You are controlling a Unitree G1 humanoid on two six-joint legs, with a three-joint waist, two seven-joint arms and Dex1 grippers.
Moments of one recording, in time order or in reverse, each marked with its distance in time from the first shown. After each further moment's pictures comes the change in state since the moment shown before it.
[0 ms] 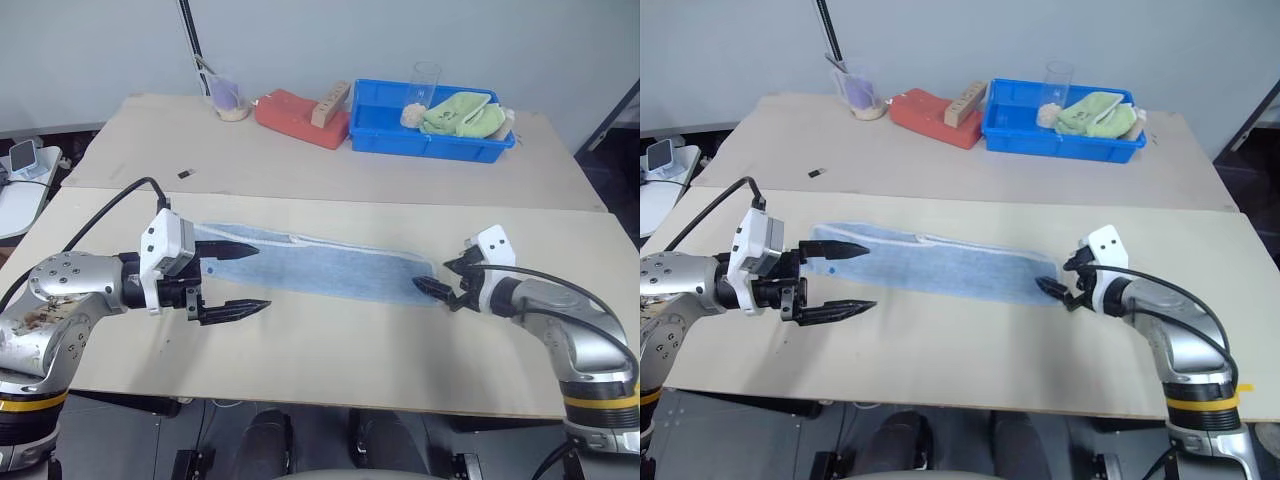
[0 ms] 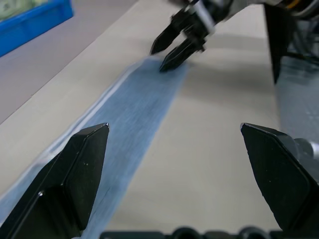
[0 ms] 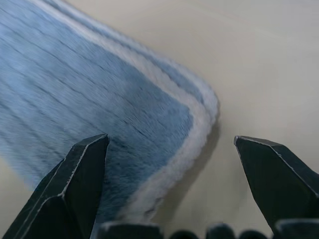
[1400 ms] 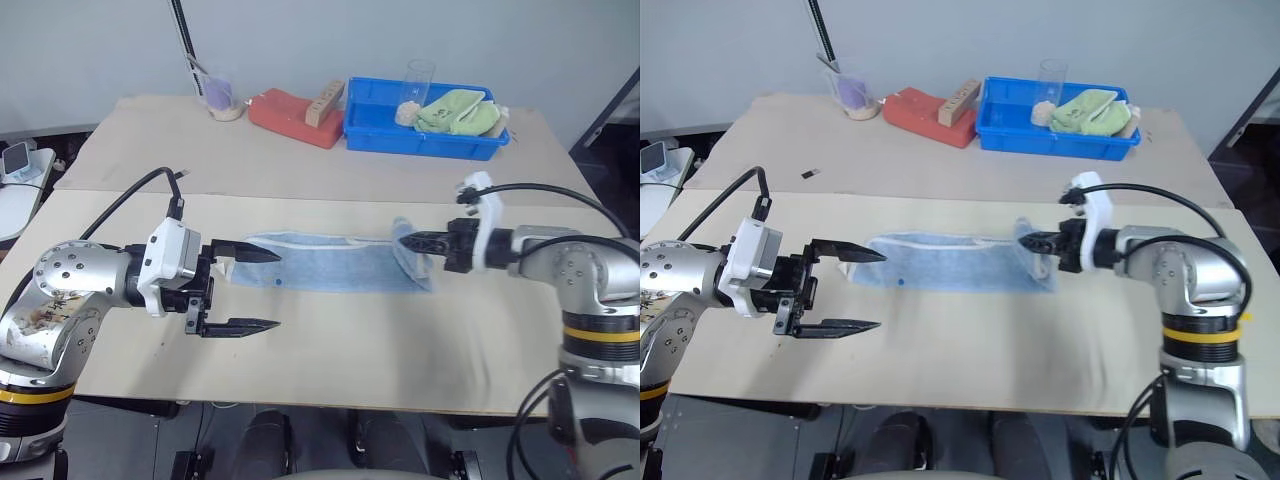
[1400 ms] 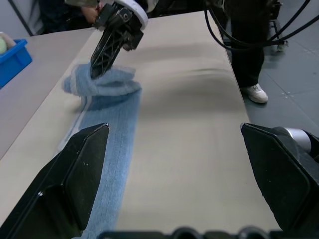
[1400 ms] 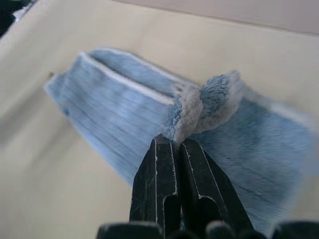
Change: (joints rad) left arm -0.028 -0.008 -0.045 -0.014 0.010 -0.144 -0.088; right arm -0.360 0.057 -0.046 -0.010 0.259 0.475 0.034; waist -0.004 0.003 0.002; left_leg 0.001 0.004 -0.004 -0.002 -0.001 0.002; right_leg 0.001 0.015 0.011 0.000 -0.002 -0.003
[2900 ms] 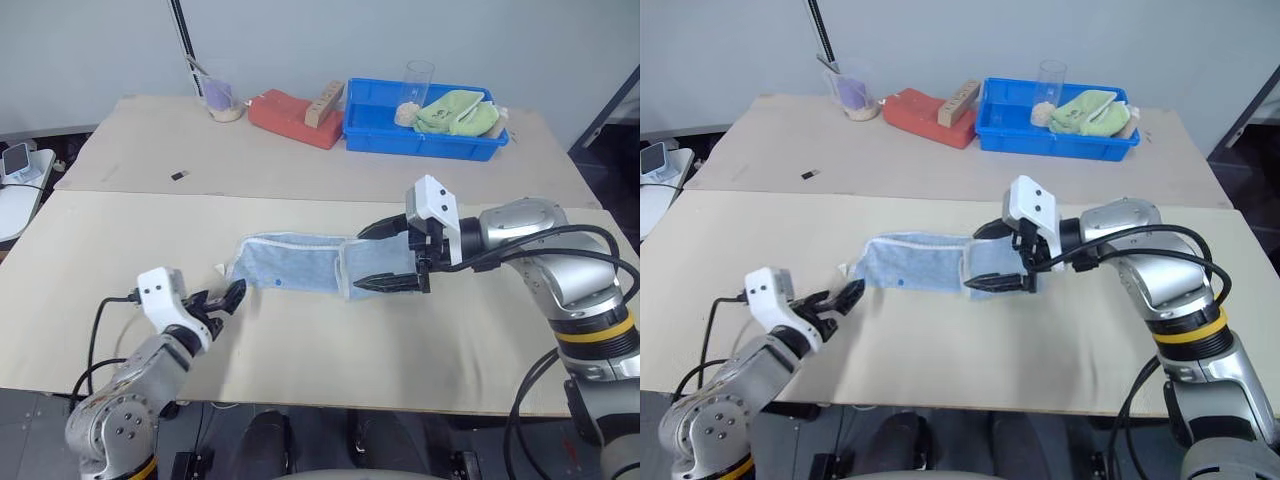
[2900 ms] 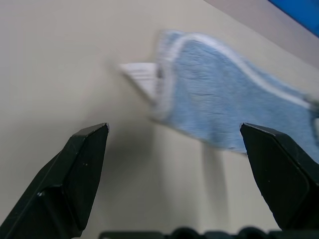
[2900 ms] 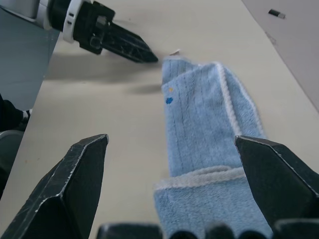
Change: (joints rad) left arm 0.268 -0.737 0.264 -0.205 -0.244 0.684 1.482; right arm -0.066 -0.186 0.352 -0.062 -0.161 -0.670 0.515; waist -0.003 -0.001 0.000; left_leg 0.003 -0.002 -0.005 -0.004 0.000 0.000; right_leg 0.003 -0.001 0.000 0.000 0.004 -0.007
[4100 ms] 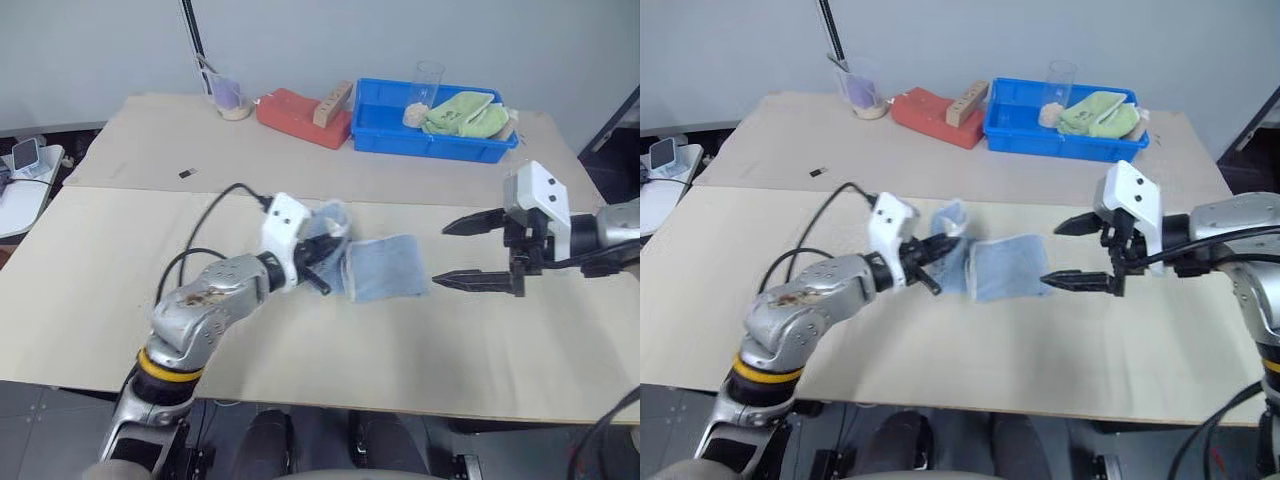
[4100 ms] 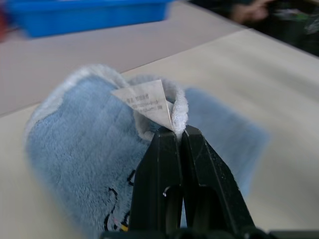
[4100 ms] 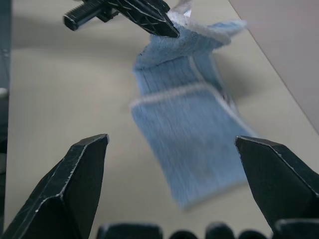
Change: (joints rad) left arm -0.564 0.146 -0.666 0.359 0.355 -0.279 -0.567; right arm 0.294 -0.383 -0.356 -0.170 0.100 0.167 0.013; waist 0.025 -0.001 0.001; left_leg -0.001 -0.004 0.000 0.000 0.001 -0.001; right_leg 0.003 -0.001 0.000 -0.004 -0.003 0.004
